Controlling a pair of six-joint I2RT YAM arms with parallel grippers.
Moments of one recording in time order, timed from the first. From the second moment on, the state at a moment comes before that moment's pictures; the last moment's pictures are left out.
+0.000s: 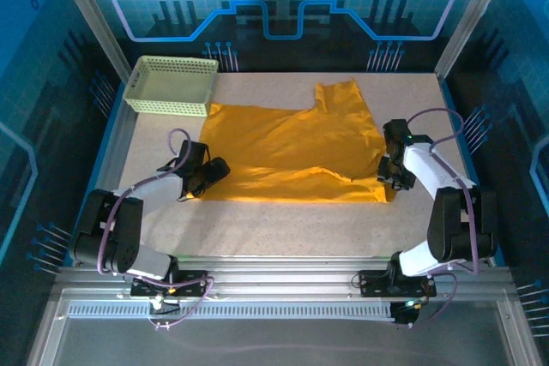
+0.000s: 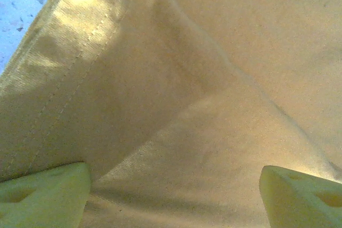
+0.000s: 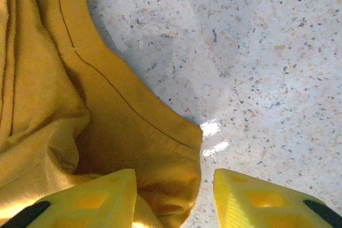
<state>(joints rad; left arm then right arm) -0.18 1.45 0.63 -0.19 0.05 -0.82 0.03 1.48 0.97 -0.90 0.22 0.46</state>
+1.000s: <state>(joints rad) -0.17 1.42 0.66 -0.28 0.07 -0.79 -0.10 1.47 0.77 -0.70 -0.07 0.58</state>
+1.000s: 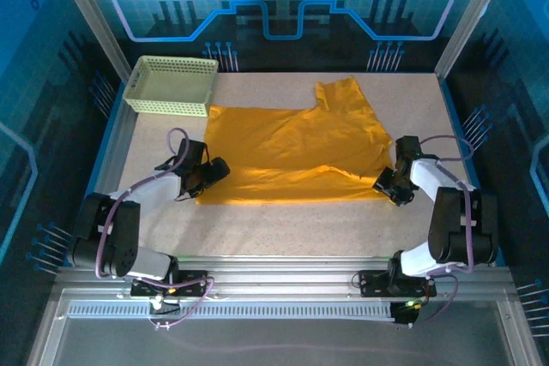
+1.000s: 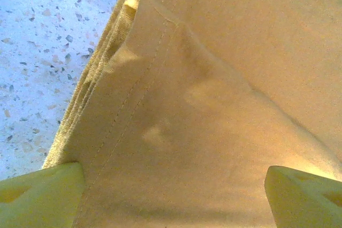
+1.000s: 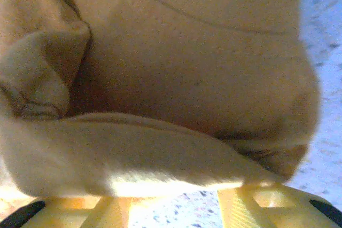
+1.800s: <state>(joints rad) -0.34 1.69 0.93 -0.28 0.11 -0.81 0.14 1.75 1.09 -0.68 -0.07 0.56</state>
